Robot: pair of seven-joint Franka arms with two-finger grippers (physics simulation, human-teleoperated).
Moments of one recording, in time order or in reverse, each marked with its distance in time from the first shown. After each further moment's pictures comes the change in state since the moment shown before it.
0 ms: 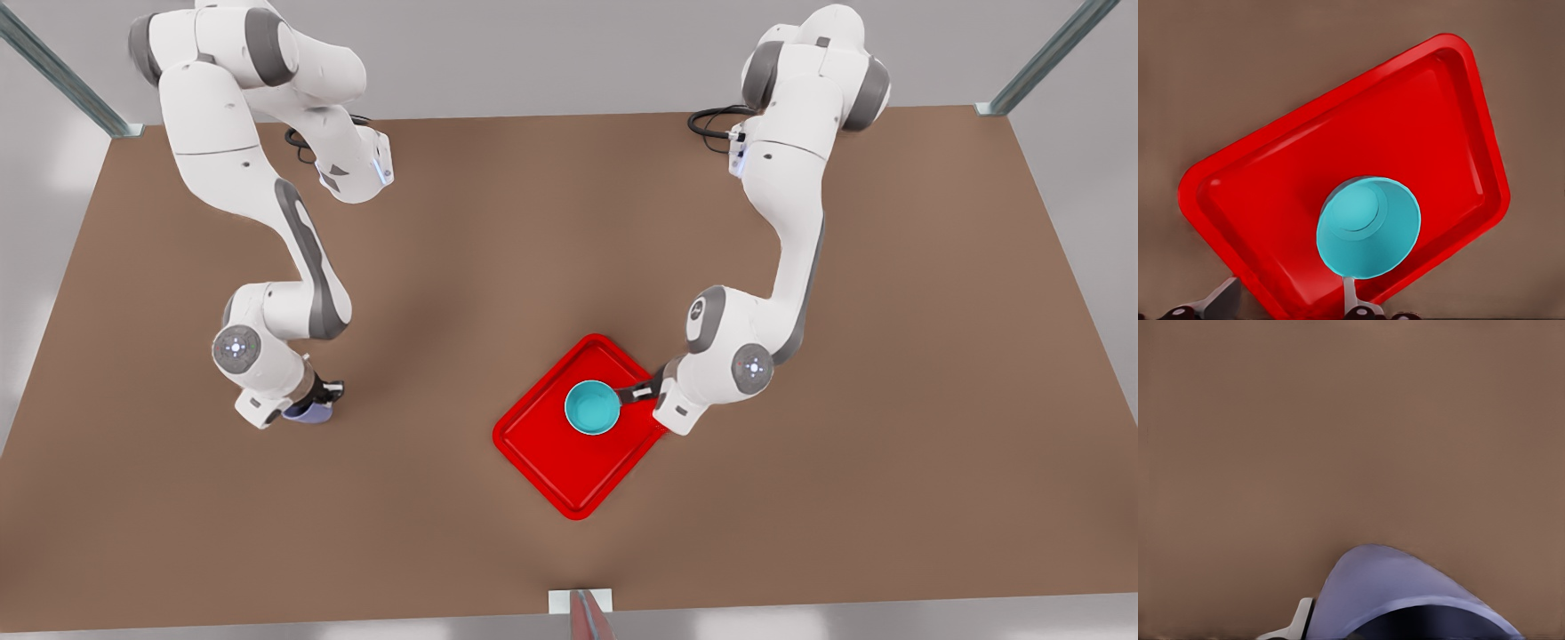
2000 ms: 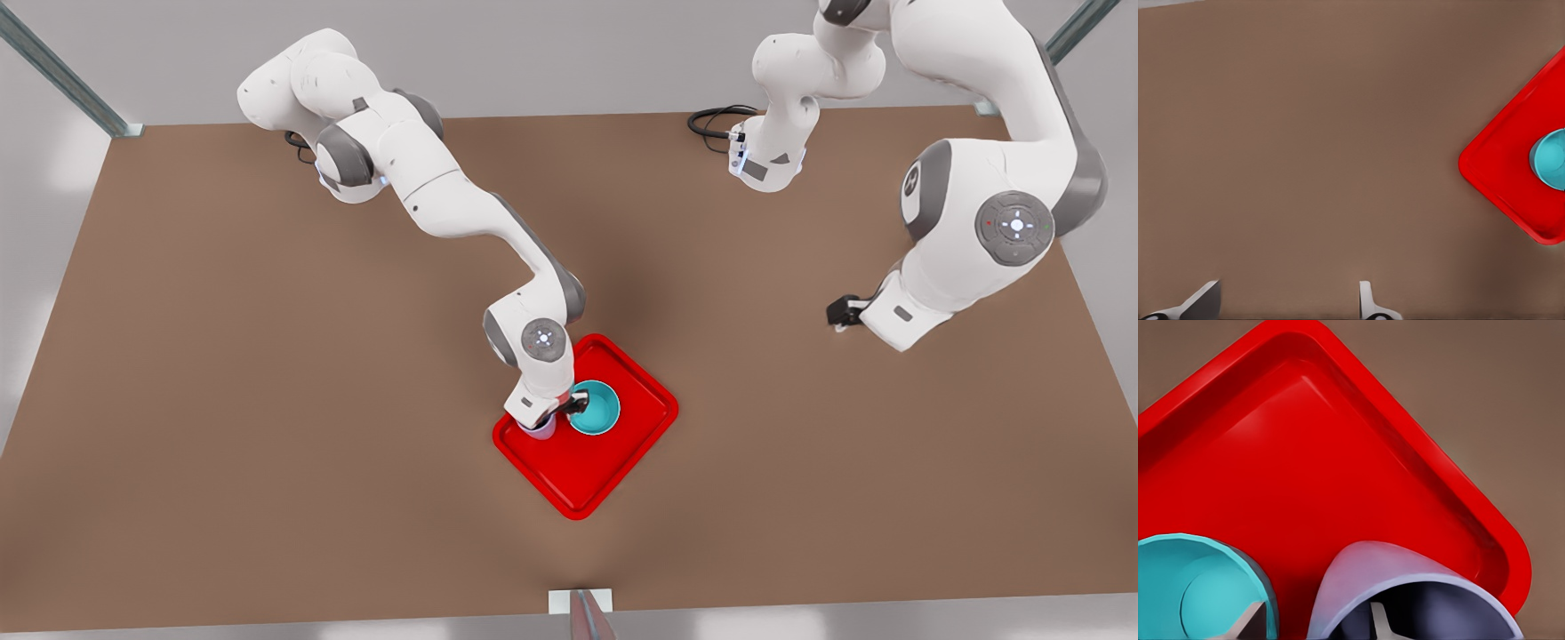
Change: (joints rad) left arm 0.349 -0.432 -0.129 0.017 0.574 -0.456 0.353; right arm 0.637 0.651 -0.178 0.992 0.161 -0.234 0.617
